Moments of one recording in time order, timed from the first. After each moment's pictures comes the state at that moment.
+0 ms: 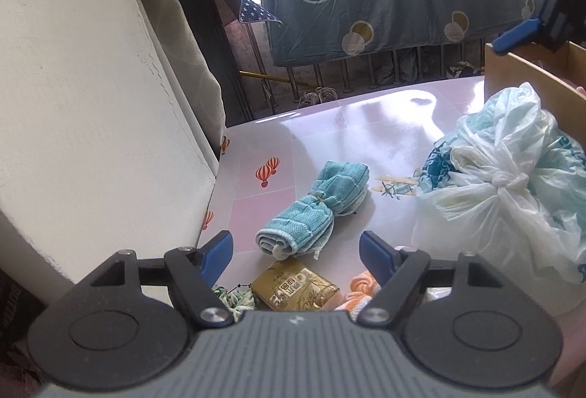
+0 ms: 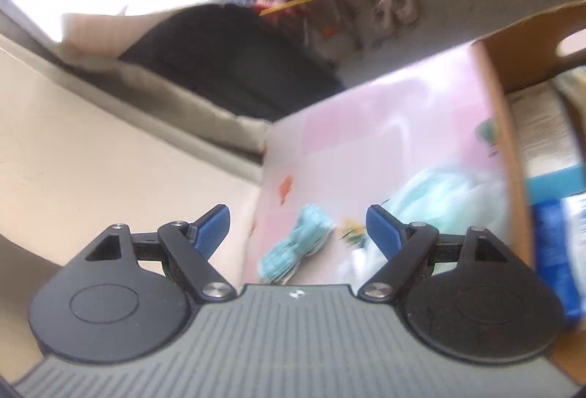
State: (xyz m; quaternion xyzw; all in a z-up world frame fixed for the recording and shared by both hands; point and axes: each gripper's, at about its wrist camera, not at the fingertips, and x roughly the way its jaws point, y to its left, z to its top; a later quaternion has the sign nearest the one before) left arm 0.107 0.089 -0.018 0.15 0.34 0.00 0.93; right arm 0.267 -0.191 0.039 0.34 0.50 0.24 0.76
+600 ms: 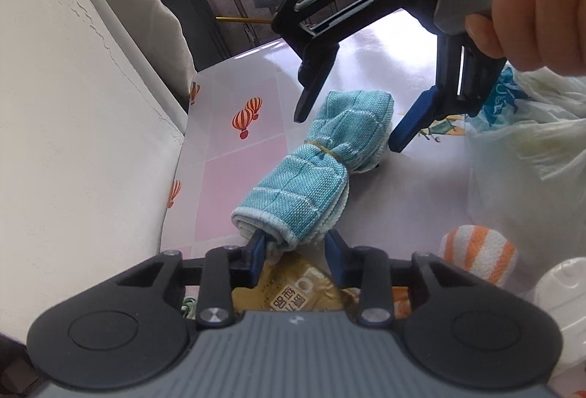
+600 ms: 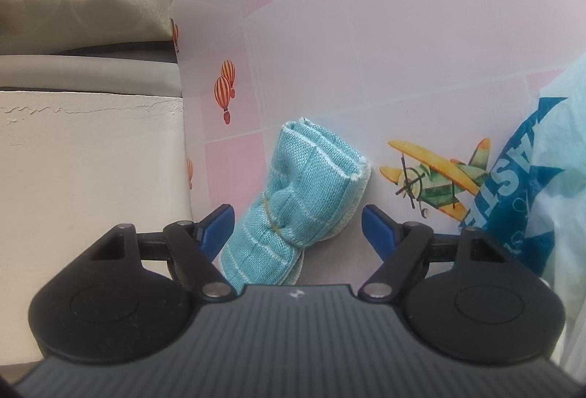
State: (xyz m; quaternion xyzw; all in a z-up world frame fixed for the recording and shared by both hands) left arm 0.178 0.098 -0.089 0.19 0.43 0.00 0.88; right arm 0.348 -0.036 -0.114 0.32 0.67 0.14 0.66
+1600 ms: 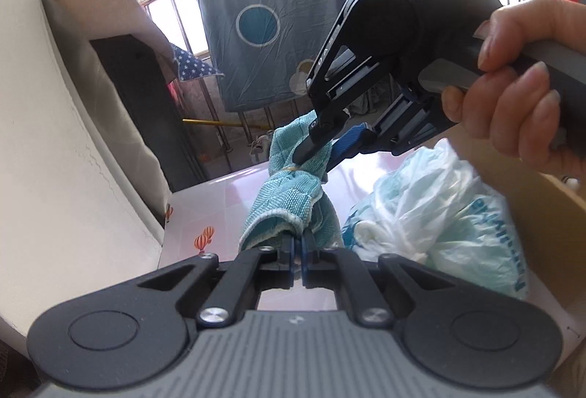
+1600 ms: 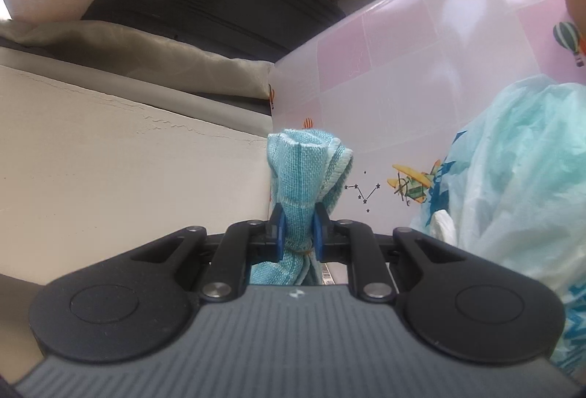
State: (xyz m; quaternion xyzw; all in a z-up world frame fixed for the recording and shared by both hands) left arm 0.099 -0.001 0.036 0.17 0.29 -0.08 0.94; right arm 0.268 -0.163 0.021 0.37 0.52 0.22 0.74
